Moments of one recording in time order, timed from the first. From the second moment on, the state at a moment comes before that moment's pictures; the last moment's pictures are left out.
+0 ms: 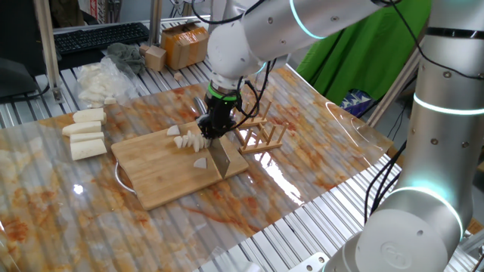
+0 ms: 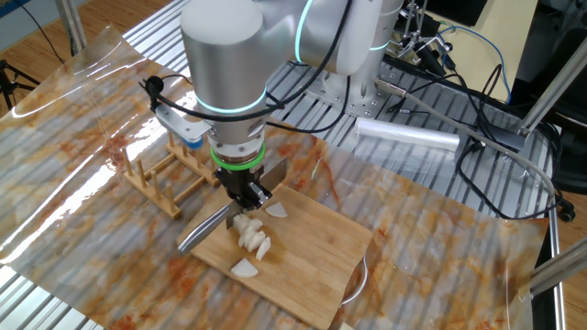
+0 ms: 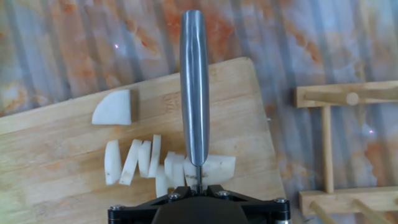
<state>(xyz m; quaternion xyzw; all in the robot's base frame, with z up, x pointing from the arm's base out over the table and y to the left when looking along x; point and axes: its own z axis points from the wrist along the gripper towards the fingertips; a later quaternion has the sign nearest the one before) 0.539 -0.004 0.034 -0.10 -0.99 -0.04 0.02</state>
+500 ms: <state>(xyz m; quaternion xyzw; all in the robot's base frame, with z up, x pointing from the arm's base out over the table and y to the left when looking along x) 0.536 0.001 0.054 -0.10 -0.99 -0.03 0.04</state>
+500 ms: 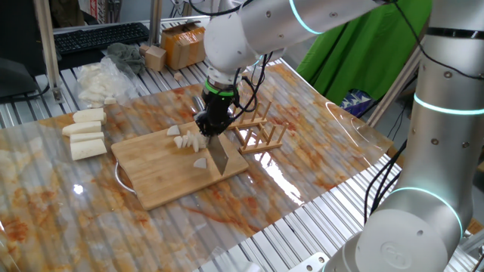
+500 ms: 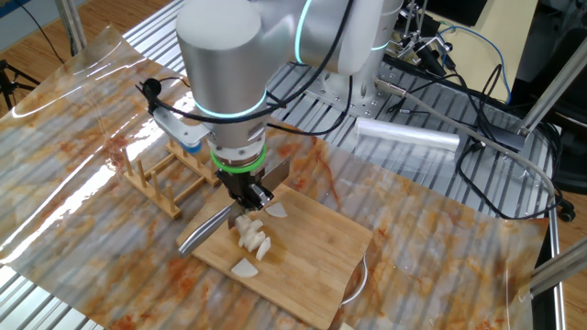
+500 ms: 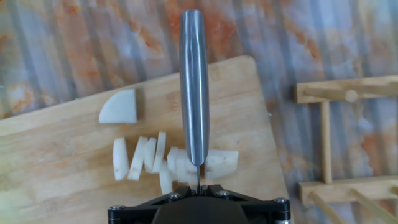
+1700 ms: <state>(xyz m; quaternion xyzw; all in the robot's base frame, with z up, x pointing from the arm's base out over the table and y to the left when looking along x) 0.533 -0.016 0.072 -0.09 -1.00 -0.02 0.04</state>
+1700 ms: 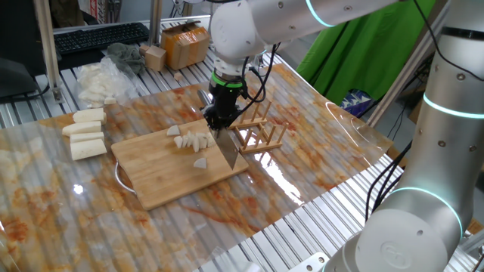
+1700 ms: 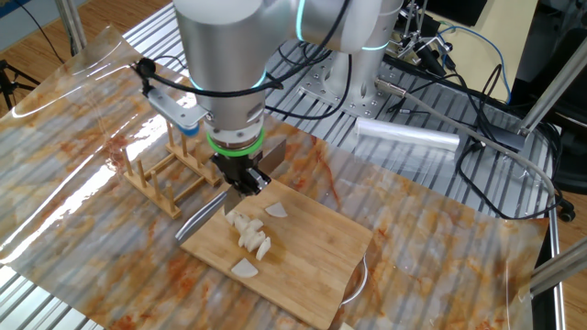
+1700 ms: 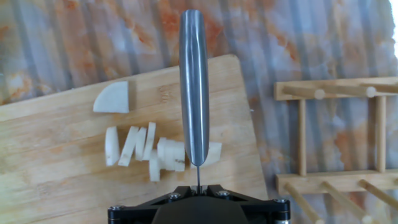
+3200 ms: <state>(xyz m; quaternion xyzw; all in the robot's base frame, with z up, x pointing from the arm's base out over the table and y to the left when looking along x) 0.534 -0.016 0.044 -0.09 -0.99 -0.04 0.03</state>
